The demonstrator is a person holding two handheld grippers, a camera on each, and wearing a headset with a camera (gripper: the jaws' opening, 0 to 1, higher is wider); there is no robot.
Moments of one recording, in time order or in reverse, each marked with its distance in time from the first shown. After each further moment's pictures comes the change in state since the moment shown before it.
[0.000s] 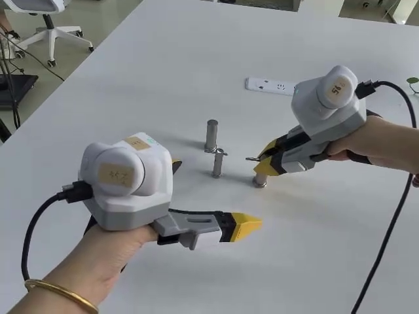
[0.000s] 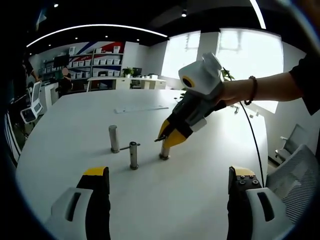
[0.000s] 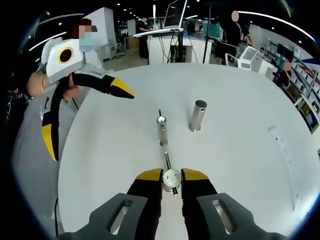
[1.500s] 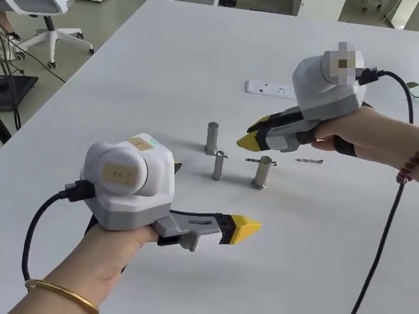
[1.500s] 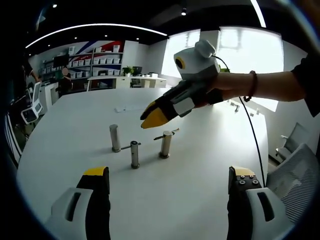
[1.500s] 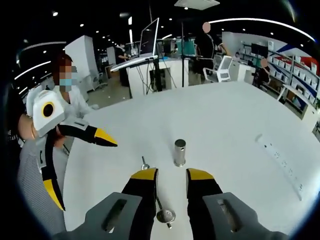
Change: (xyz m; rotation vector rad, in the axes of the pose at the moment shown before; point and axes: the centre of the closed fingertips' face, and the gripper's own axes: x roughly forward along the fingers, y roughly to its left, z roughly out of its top) left arm -0.001 0.002 -0.001 0.007 0.014 0.004; right arm -0.001 -0.030 0.063 0.194 -0.224 -0.119
